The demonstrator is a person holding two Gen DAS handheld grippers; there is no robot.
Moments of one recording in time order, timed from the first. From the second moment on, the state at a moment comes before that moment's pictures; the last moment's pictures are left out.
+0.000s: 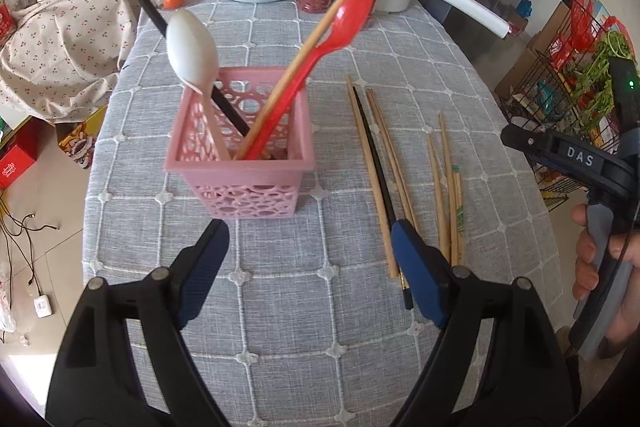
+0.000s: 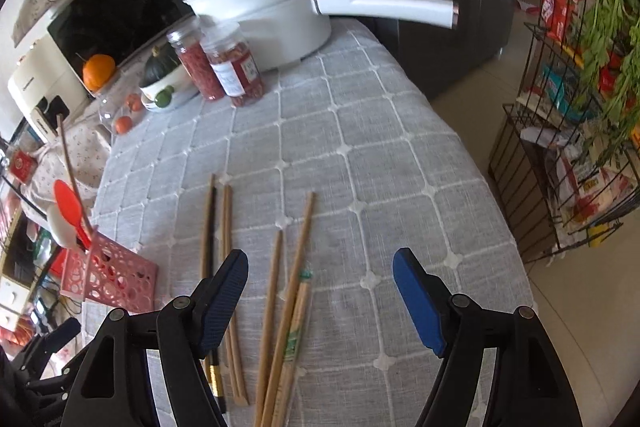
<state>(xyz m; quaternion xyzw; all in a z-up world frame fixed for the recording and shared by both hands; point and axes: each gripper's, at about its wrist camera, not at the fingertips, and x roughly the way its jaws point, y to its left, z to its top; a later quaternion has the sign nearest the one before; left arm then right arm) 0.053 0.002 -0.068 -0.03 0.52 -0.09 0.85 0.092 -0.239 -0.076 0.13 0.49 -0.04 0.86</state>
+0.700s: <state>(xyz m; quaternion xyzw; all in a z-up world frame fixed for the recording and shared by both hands) 0.059 -0.027 -0.085 -0.01 0.55 -0.12 0.83 0.157 -0.216 -0.147 0.08 0.58 -0.05 0.81</state>
